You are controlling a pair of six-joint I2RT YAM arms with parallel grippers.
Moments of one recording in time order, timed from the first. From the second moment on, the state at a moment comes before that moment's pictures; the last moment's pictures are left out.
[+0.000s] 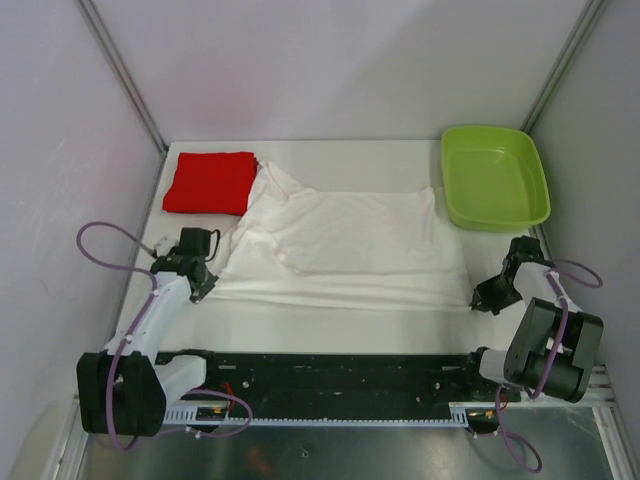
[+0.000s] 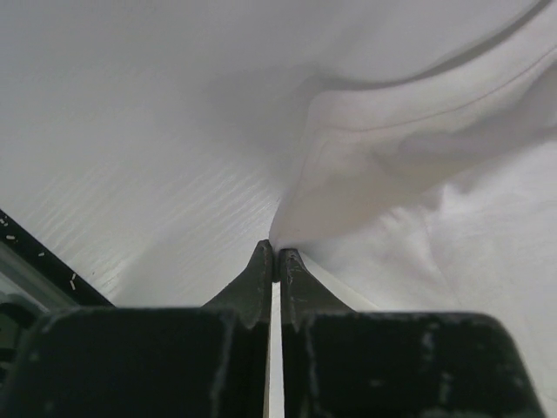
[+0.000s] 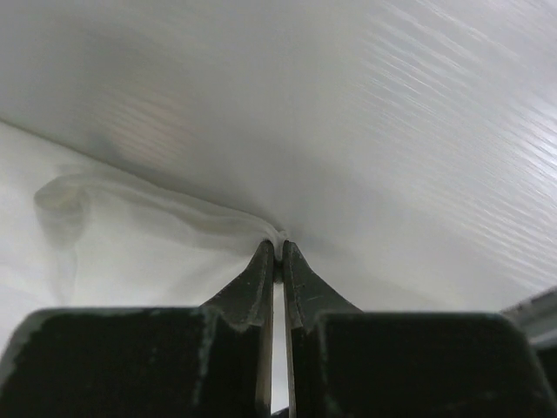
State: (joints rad) left arm -0.04 1.10 0.69 -0.79 -0.42 -0.85; right arm -0.35 1.31 0.64 -0.68 -0.05 0.77
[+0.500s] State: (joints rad) left arm -0.04 0.99 0.65 -0.94 -0.41 -1.00; right arm -0.47 1.24 0.64 -0.89 -0.02 0.82
